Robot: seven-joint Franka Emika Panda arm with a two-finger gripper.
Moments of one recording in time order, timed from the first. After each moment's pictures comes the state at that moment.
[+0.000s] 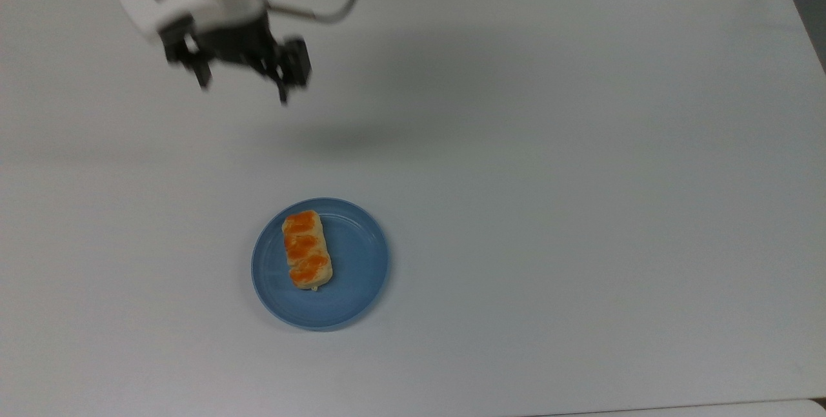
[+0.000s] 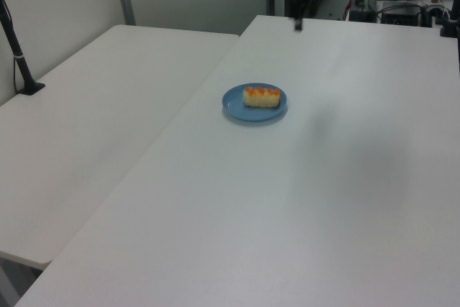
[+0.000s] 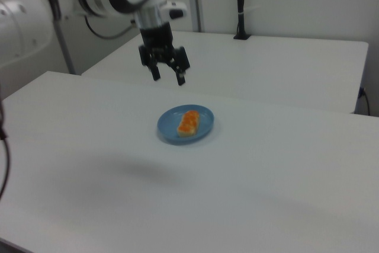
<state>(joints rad) -0.13 0.34 0.05 -1.27 -0.12 1.64 0.06</state>
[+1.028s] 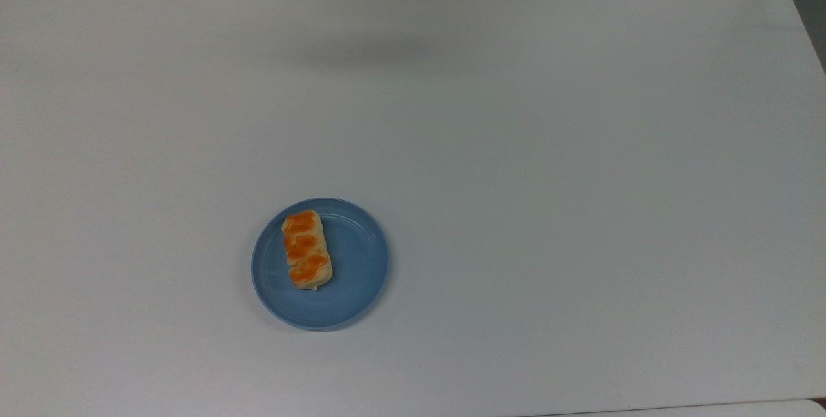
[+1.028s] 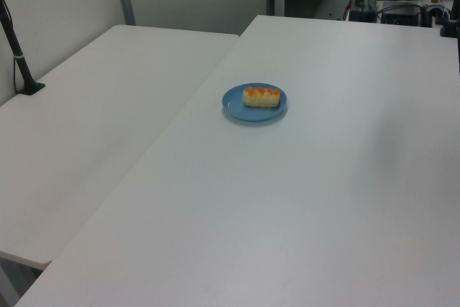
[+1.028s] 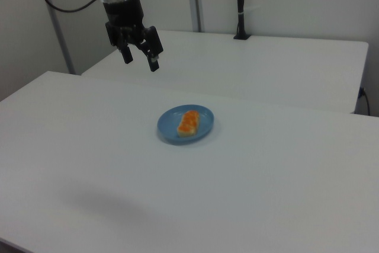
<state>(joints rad) -0.06 0.00 -0.08 -1.51 -0.03 1.61 0.03</state>
